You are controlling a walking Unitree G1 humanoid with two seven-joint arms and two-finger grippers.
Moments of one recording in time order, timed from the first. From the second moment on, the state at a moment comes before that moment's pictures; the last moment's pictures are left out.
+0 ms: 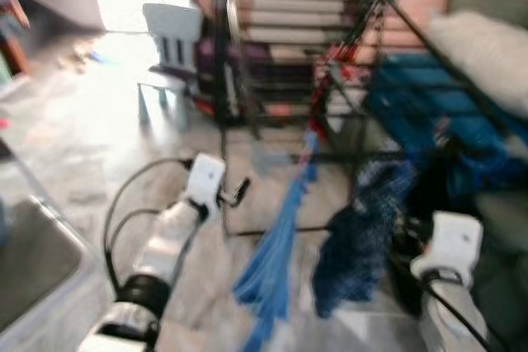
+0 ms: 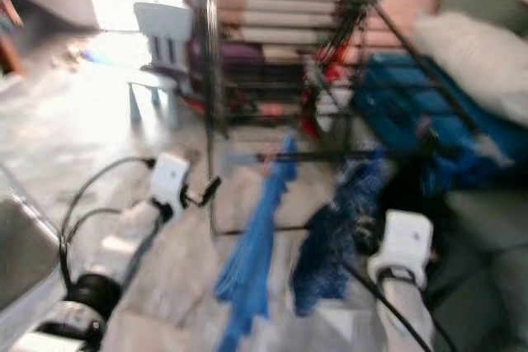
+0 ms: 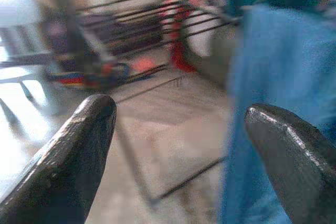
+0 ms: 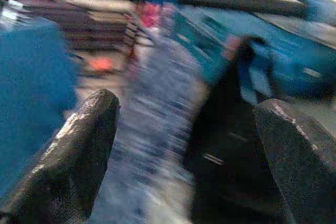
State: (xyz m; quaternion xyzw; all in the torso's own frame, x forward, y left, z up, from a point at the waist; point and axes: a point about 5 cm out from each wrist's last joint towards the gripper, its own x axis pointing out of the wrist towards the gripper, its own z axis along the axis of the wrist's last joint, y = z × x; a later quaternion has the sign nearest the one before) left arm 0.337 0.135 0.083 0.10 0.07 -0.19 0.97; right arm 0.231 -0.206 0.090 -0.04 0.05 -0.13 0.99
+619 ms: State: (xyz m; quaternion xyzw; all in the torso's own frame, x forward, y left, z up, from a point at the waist) left arm 0.340 0.126 0.094 0.16 0.03 -0.23 0.96; right arm 0.233 -0.213 0.085 -0.02 0.04 -0.18 0.98
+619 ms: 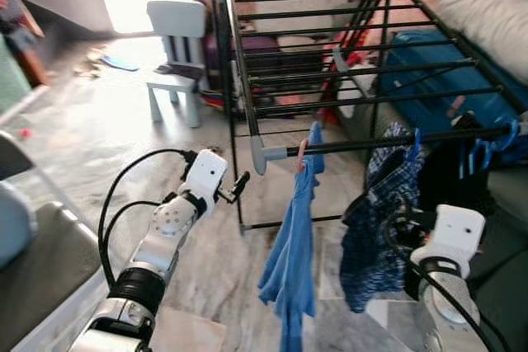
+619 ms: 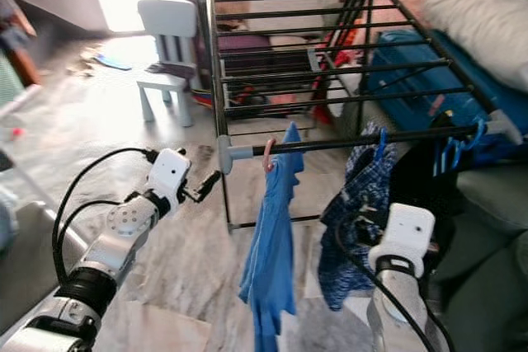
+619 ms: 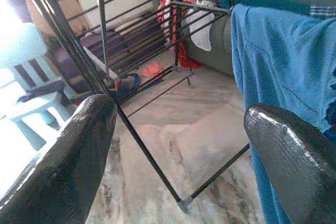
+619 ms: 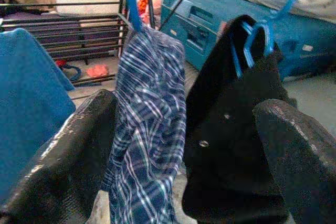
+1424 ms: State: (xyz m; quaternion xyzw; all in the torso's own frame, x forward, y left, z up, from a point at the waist) left arm 0.336 0.121 0.082 0.12 0.07 -0.25 0.96; right arm 0.291 -0.229 0.074 -0.03 0.16 -0.09 0.98
